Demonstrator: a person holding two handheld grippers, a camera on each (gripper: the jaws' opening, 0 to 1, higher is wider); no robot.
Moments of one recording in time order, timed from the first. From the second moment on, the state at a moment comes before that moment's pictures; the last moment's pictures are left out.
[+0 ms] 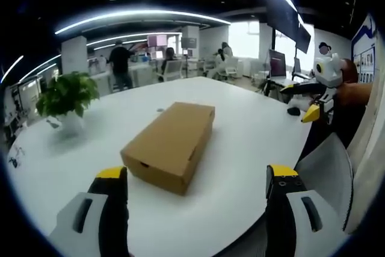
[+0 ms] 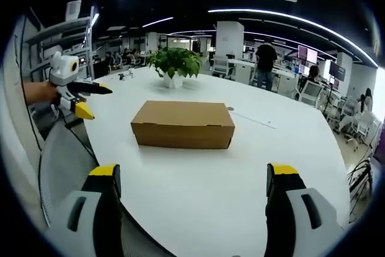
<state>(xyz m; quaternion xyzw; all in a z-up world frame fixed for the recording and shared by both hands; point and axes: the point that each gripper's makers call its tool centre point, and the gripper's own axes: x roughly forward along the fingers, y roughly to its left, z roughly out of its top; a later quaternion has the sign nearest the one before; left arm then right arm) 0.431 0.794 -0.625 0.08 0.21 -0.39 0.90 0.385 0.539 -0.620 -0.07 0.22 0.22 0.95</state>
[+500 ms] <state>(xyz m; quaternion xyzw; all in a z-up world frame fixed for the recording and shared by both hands) 0.433 0.792 -0.631 0.07 0.22 -0.37 0.90 0.395 0.537 -0.626 -0.07 0.22 0.23 0.94</state>
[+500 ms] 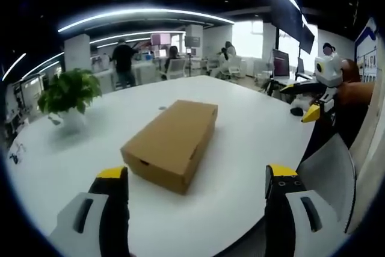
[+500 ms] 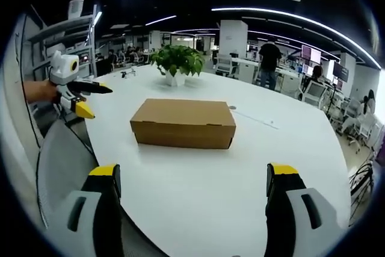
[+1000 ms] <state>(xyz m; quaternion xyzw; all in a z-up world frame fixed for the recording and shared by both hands) 0.435 0.793 -0.646 0.07 0.23 -0.35 0.90 0.418 0.534 -0.637 -0.08 0.23 0.26 0.93</state>
